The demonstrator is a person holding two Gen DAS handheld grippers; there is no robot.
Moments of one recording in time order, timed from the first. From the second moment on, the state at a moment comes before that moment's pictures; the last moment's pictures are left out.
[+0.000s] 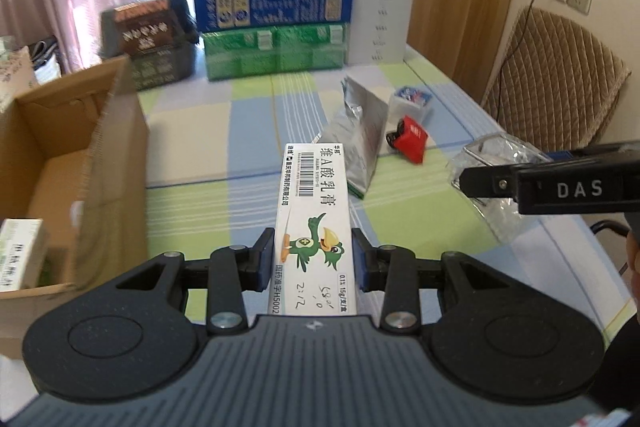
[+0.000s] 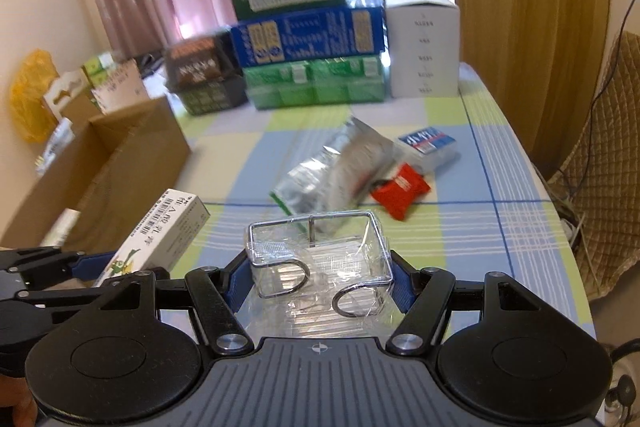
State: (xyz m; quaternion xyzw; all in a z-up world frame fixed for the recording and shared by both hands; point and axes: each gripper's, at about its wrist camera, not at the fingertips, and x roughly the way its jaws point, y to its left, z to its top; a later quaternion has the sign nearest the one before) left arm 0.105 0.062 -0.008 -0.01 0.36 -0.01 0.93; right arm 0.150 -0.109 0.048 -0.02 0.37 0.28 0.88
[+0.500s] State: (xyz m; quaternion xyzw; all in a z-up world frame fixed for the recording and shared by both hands) left arm 0.034 0.118 0.051 -0.02 0.33 0.06 0.94; right arm 0.094 -0.052 0.091 -0.03 0.33 0.36 0.87
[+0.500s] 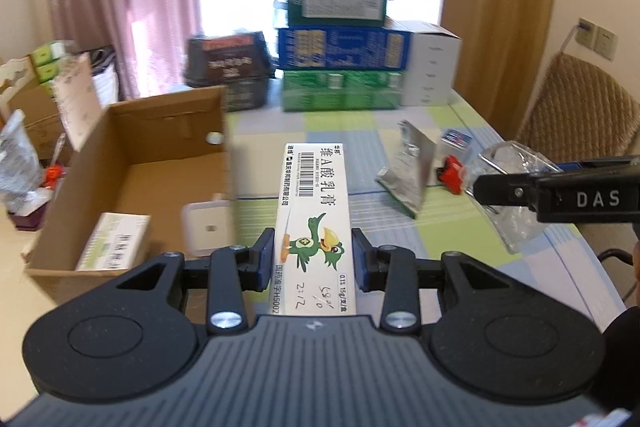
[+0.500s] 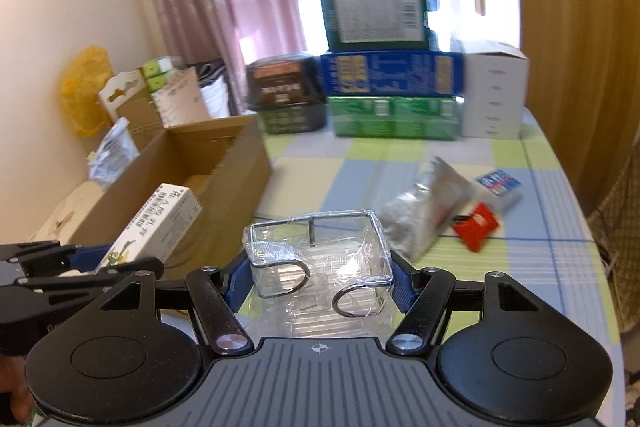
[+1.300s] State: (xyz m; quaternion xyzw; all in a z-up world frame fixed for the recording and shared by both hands) left arm 0.002 0.249 0.079 -0.02 0.31 0.15 0.94; right arm 0.079 0.087 0.099 -0.08 0.32 0.45 0.83
